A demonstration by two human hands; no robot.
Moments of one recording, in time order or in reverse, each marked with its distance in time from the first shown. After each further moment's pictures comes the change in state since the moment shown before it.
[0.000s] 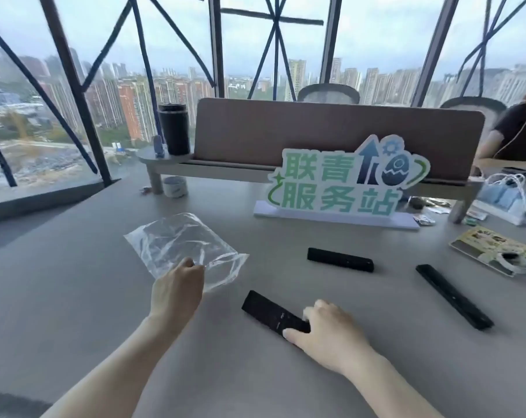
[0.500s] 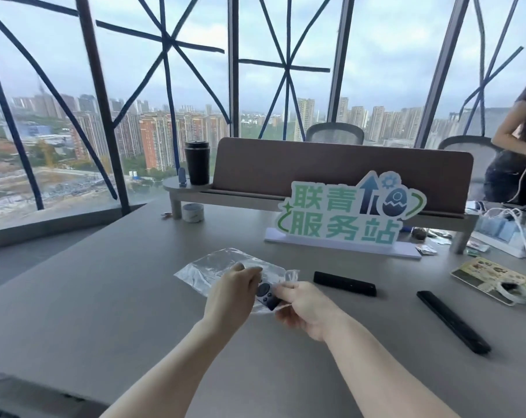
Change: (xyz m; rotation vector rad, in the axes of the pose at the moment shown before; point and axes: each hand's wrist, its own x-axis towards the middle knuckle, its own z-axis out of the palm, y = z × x) left_hand -0.012 0.069 -0.046 -0.455 0.057 0.062; right_hand 0.017 -0.053 -0.044 1.235 -0.231 0.030
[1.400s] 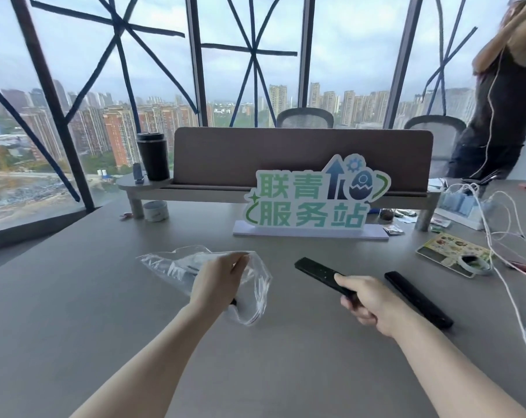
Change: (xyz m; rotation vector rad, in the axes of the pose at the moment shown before) left_hand 0.040 0.027 0.036 -0.164 -0.054 -0.058; right_hand -0.012 0.041 -0.165 -0.026 0.270 0.086
